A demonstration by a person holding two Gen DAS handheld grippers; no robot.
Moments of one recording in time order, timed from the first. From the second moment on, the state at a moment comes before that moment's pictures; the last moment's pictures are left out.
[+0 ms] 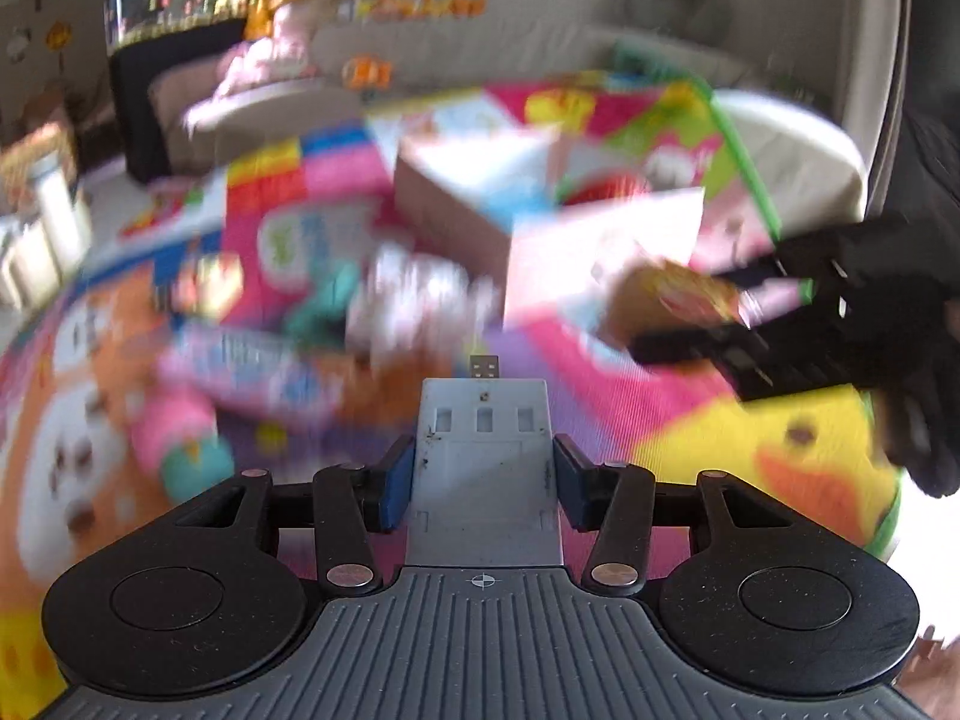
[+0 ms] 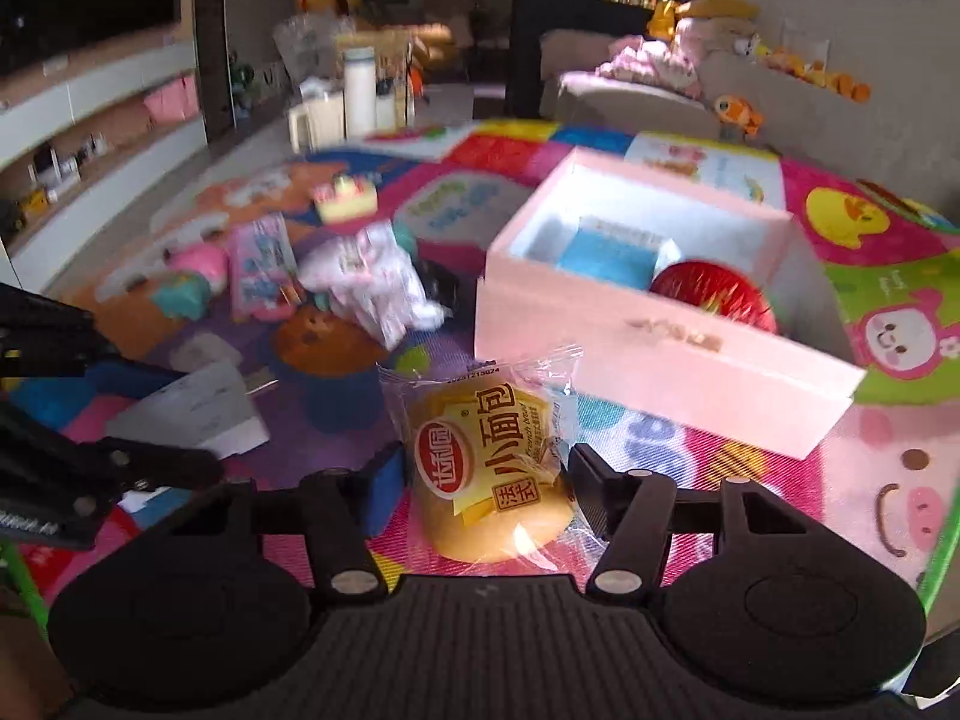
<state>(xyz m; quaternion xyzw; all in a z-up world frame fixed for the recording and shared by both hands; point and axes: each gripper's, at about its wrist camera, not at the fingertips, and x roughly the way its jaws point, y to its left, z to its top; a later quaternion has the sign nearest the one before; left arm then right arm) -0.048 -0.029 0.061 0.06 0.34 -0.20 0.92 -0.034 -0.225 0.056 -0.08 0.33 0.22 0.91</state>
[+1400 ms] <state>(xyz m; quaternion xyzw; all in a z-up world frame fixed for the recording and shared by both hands) -0.007 0.052 0.068 -0.10 0.30 -0.13 0.94 0.171 -0.286 0.119 -0.02 0.31 0.12 0.94</state>
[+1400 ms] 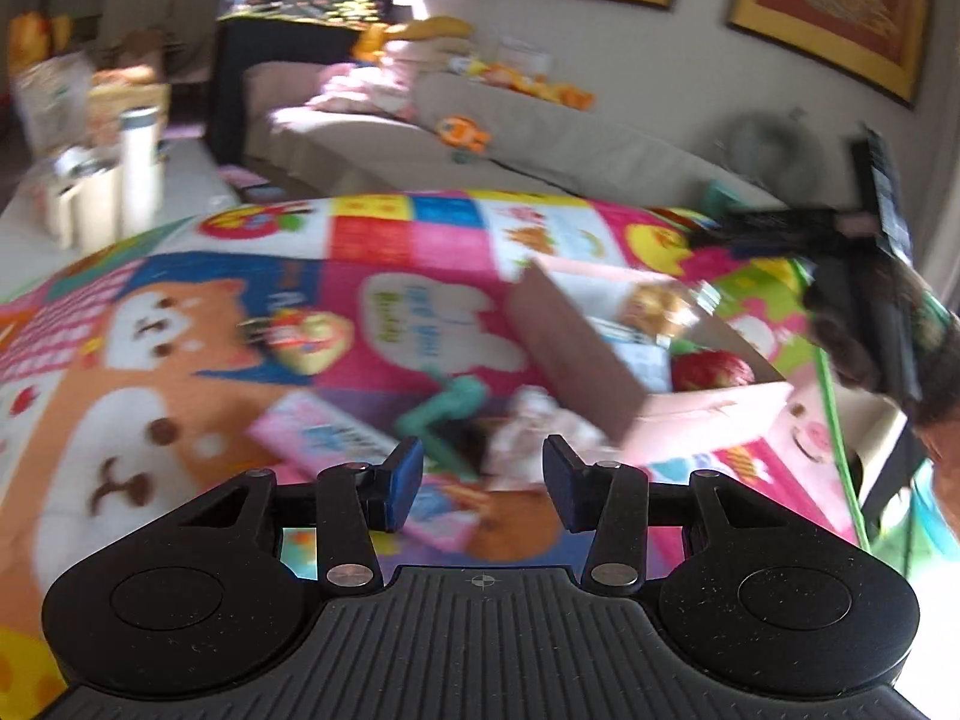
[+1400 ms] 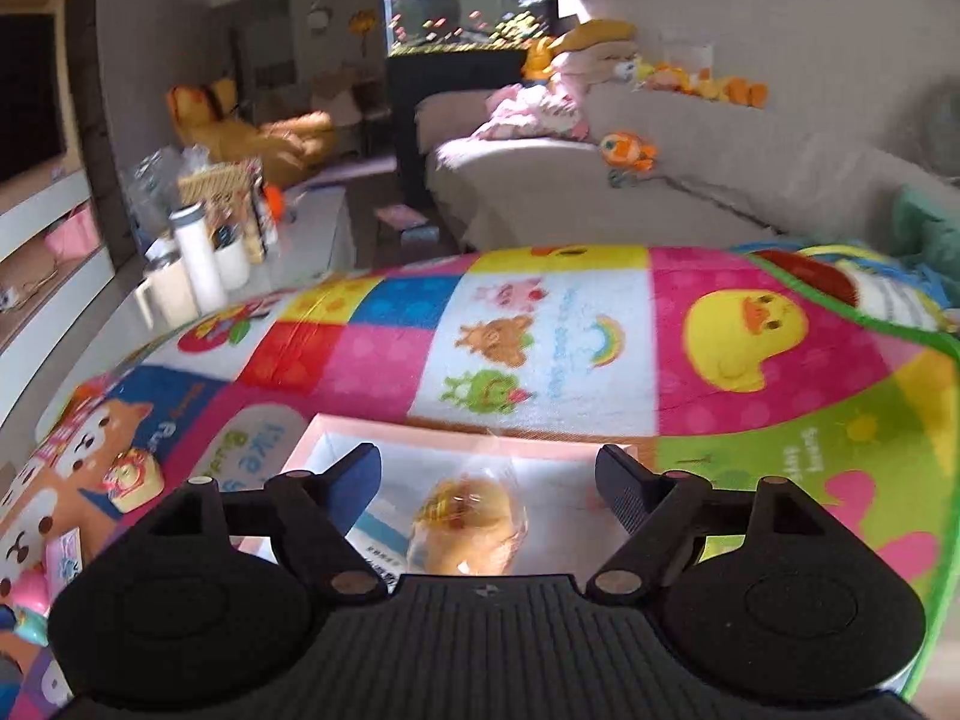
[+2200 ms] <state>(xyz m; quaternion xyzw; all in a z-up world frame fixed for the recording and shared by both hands) -0.009 0.101 0.047 -0.18 0.34 0.01 0.92 -0.017 -0.191 0.016 -0.05 0.32 0.16 0.93</state>
